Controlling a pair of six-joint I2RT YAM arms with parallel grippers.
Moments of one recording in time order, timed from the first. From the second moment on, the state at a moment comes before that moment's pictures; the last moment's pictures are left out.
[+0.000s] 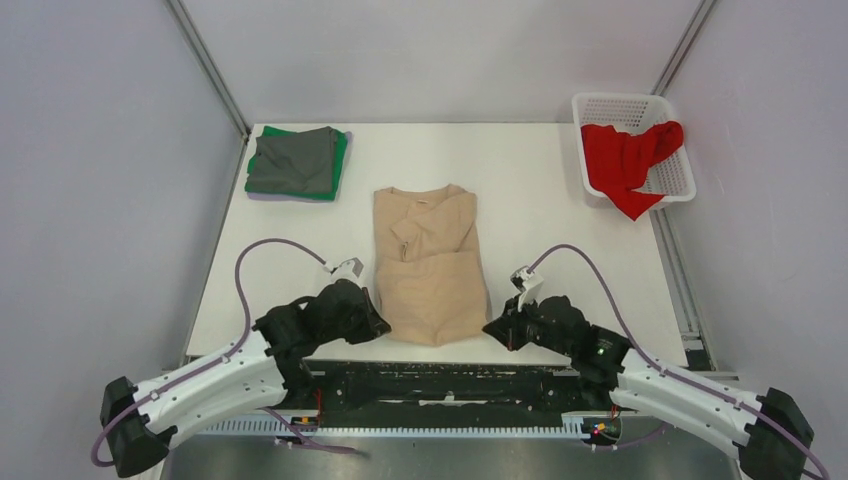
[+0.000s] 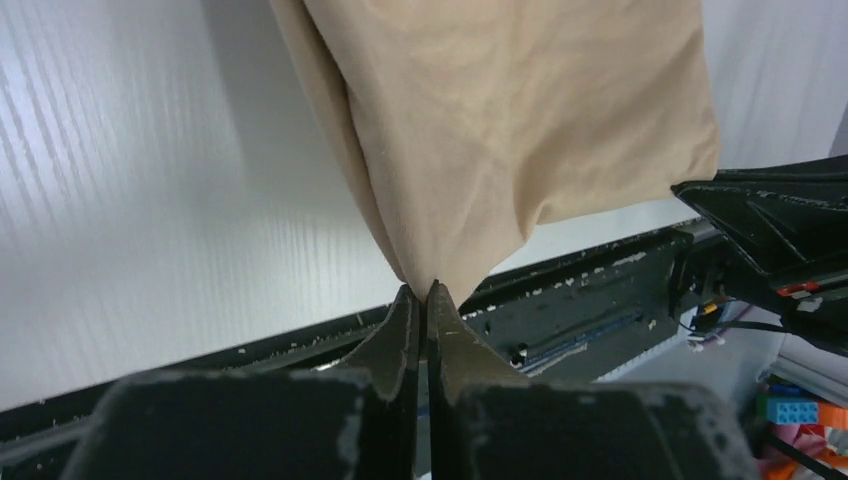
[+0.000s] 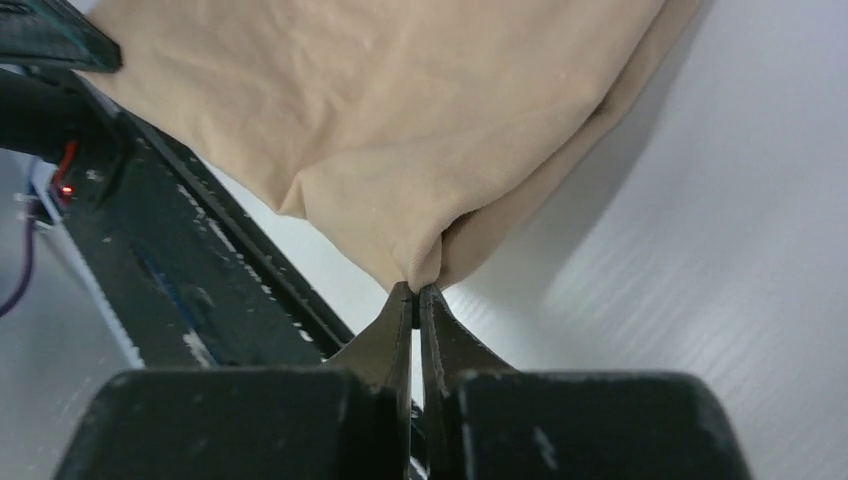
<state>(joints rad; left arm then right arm) -0.92 0.72 0.46 -0.57 -0.11 -1.03 0.92 0.59 0.12 -0.03 -0.01 0.53</state>
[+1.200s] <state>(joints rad) -0.52 1.17 0.98 -0.51 -0.30 -0.81 0.56 1.19 0.80 0.01 0.15 0.31</state>
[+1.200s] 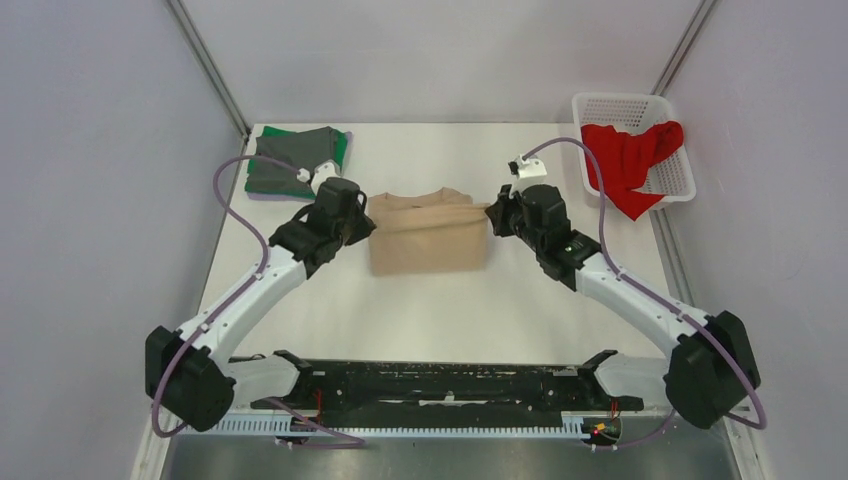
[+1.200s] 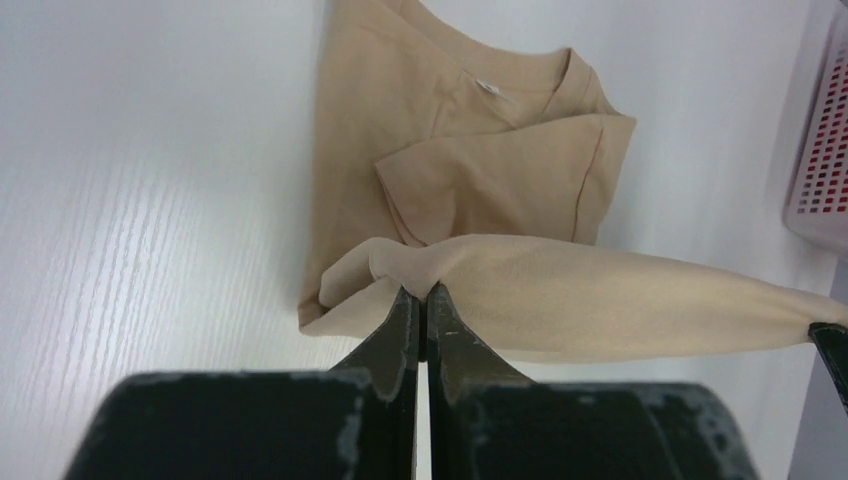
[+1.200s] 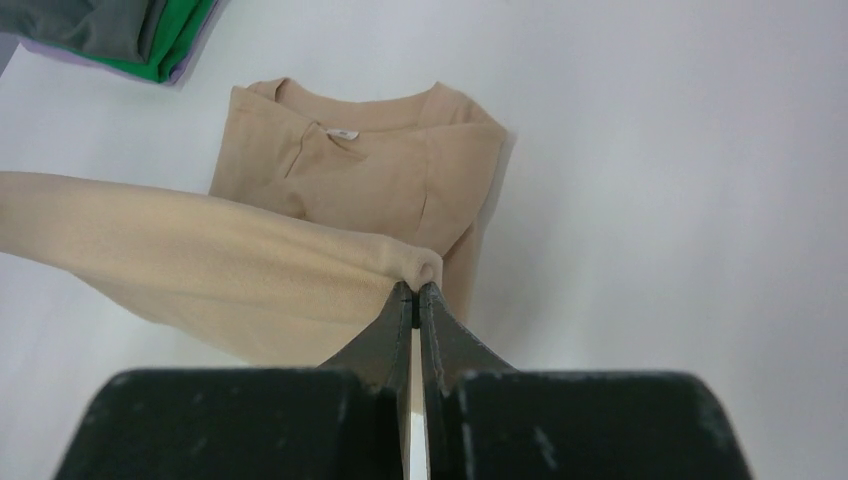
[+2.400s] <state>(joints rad) -0.24 1.86 1.35 -0.33 -0.05 -0.66 0.31 1.87 1.13 0.29 -0.17 0.26</state>
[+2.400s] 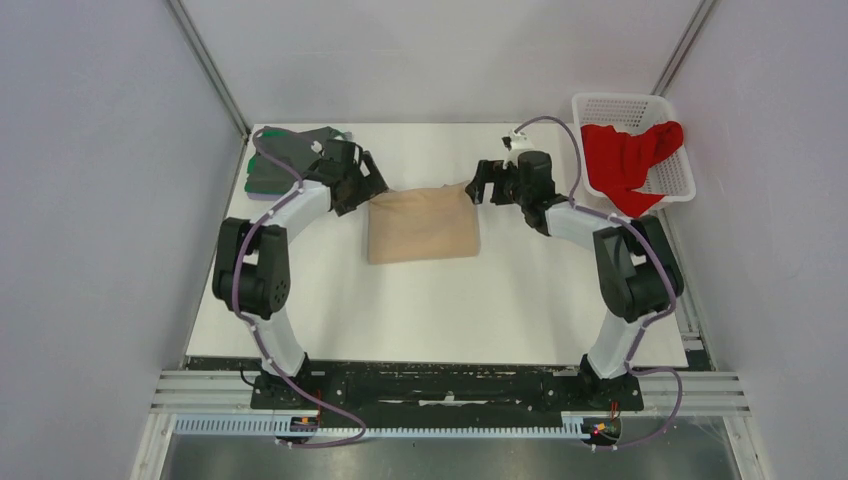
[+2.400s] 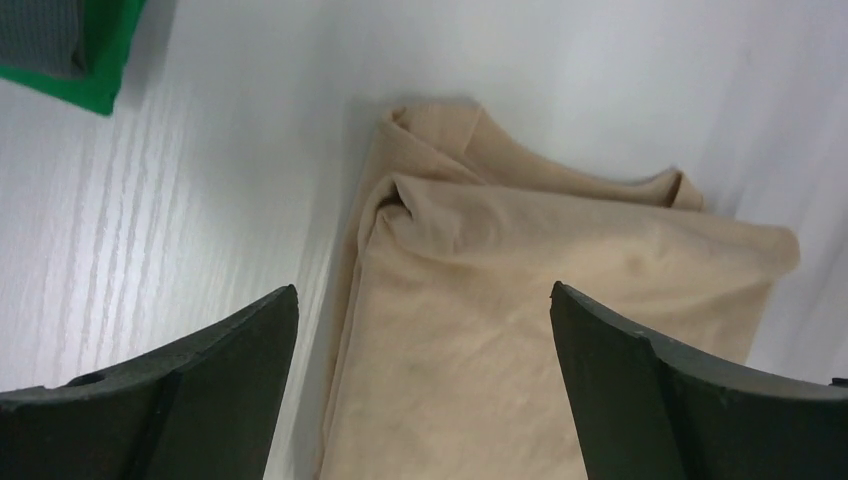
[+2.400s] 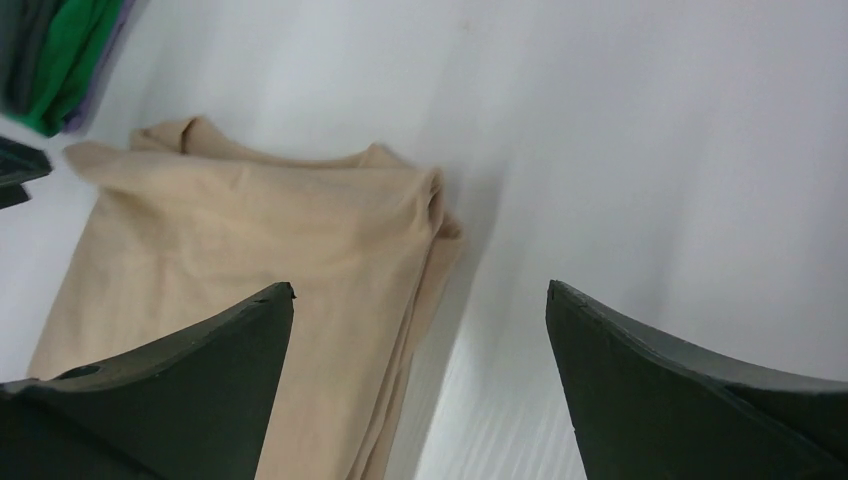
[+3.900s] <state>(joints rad) -0.48 2.11 1.68 -0.60 -0.63 -0.29 0.32 0.96 0.39 0.14 -0.01 0.18</state>
